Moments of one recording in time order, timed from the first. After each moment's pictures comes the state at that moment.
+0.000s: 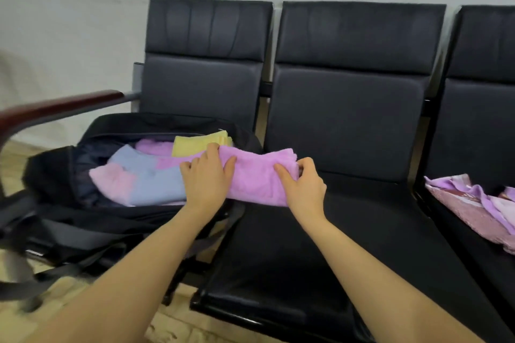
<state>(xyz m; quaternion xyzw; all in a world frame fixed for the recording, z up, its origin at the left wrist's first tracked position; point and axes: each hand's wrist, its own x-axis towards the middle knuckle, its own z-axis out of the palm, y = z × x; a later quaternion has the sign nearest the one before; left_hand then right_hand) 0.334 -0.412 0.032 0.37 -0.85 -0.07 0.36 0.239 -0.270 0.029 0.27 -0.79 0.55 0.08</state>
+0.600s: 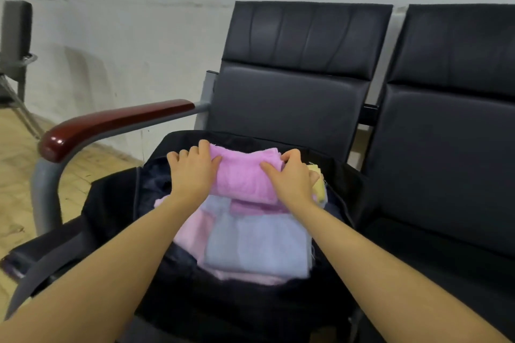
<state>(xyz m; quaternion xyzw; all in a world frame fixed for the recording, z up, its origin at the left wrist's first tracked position) 0.364 -0.705 0.016 0.47 -0.82 0.07 0.32 0.237 -0.569 0.035 0.38 -0.79 0.47 0.01</state>
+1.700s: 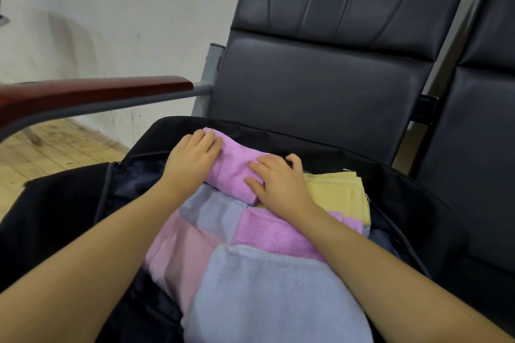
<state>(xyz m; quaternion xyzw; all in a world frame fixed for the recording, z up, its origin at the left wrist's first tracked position) 0.316 -0.844 -0.050 0.21 -0.83 0.32 0.41 0.177 -0.682 -0.037 0.61 -0.73 0.12 0.29</state>
